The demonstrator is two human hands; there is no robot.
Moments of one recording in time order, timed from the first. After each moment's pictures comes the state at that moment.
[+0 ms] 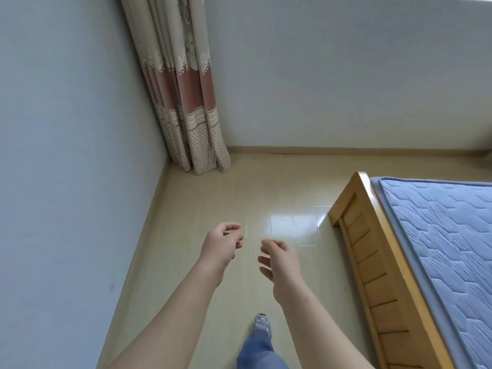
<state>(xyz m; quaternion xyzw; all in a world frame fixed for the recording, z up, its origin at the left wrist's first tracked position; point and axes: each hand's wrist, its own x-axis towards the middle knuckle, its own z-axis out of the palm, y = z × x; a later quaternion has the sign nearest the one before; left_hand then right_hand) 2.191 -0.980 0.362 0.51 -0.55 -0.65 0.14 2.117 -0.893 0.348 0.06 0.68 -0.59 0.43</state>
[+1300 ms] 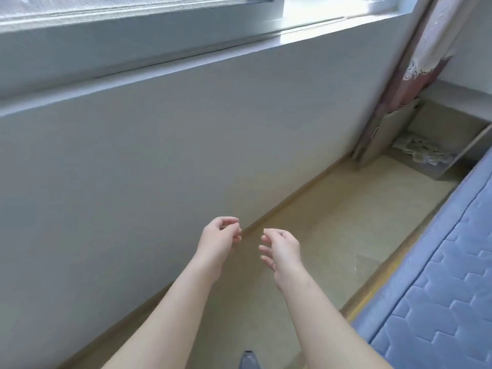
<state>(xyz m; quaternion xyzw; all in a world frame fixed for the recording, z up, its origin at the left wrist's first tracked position) 1.201 -1.237 0.392 0.28 -0.69 -0.67 -0.06 1.183 -1.121 0.370 0.26 0.62 -0.72 0.18</state>
